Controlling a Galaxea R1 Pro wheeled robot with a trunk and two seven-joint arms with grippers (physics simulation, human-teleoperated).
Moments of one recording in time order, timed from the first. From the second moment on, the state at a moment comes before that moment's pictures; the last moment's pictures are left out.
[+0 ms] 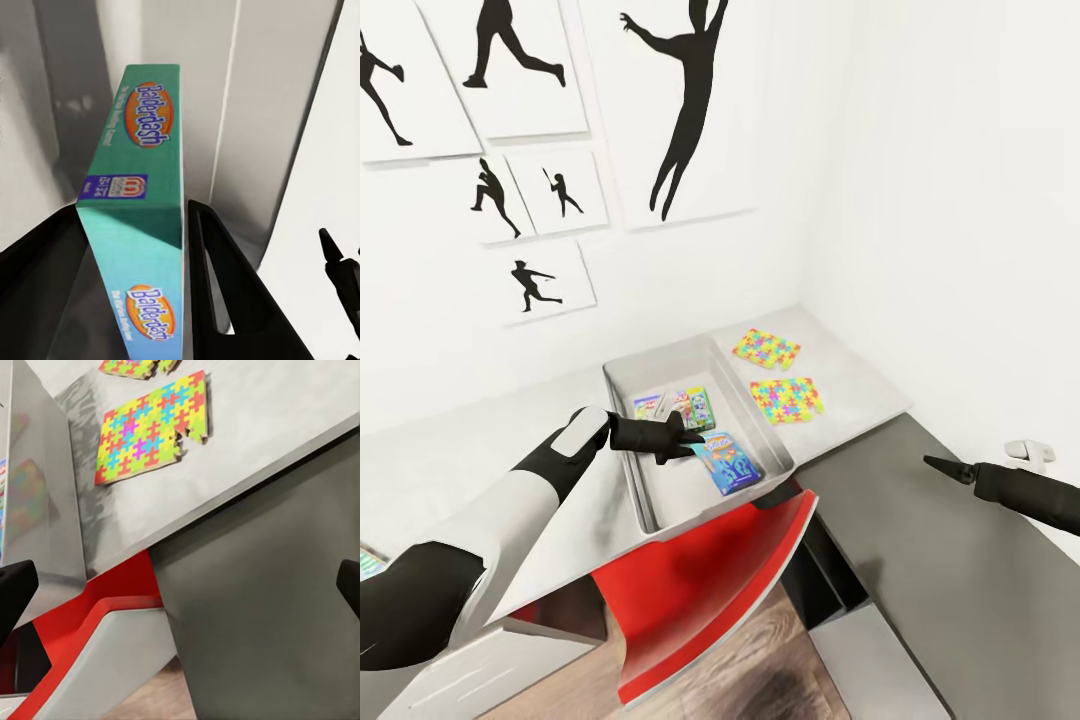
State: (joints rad) left arm -1.11 0.04 -0.34 -0.51 1.36 1.04 -0.06; right arm -0.45 -0.33 -0.55 -1.61 -0.05 1.04 0.96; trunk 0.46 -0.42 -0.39
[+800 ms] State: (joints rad) left arm -1.11 0.04 -0.34 -0.51 1.36 1.04 -0.06; right arm -0.44 -0.33 -0.55 -1.61 -0.05 1.04 0.96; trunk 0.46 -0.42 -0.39
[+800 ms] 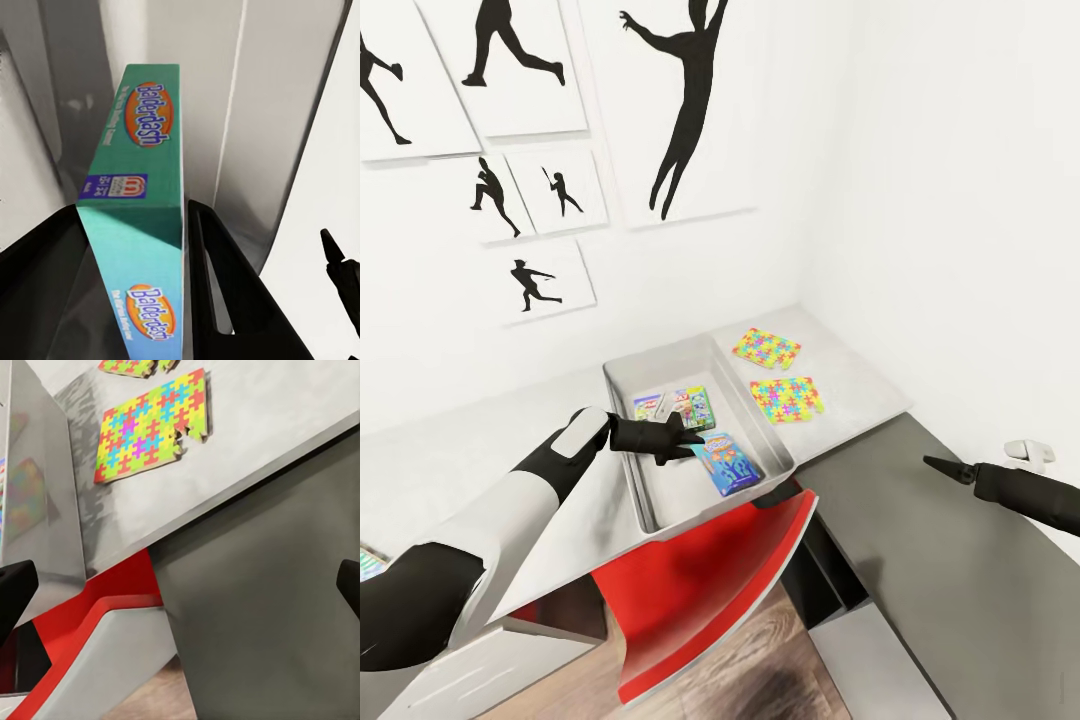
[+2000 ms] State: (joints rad) left arm -1.13 0.06 -0.34 -0.53 1.36 1.02 -0.07; right arm -0.44 -0.33 -0.55 -1.61 -0.05 1.04 0.96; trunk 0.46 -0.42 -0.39
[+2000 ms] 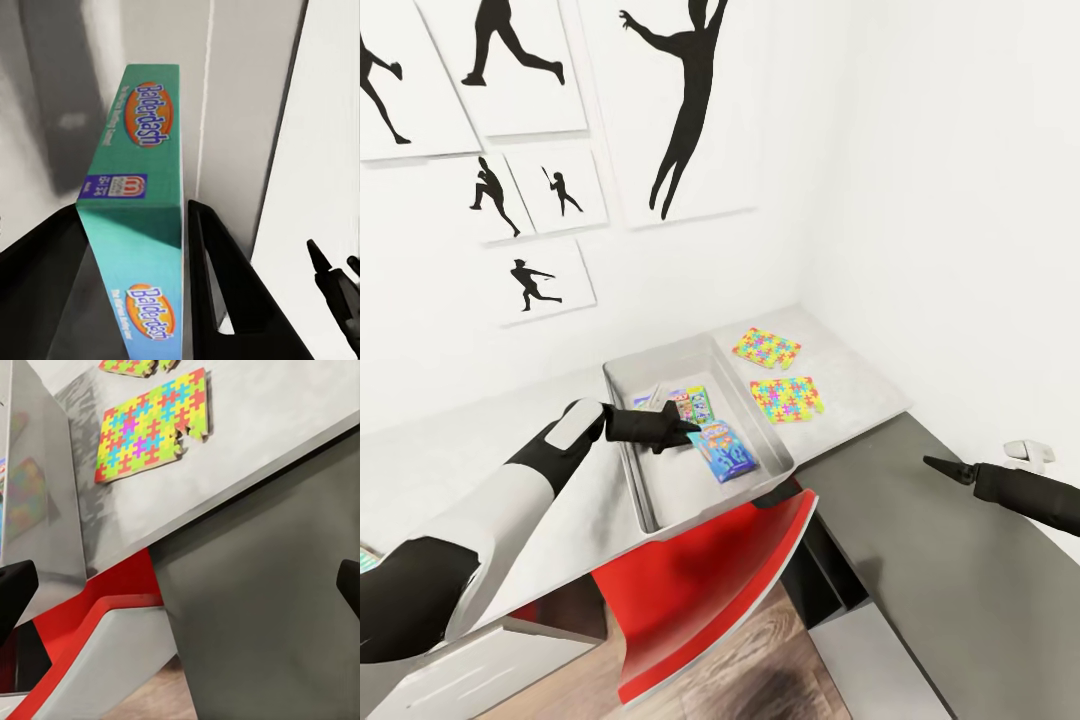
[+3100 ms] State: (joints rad) left arm -1.14 0.06 -0.34 -0.56 1.36 1.02 -0.07; right arm -0.44 -0.33 -0.55 -1.61 -0.05 1.04 0.96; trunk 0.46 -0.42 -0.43
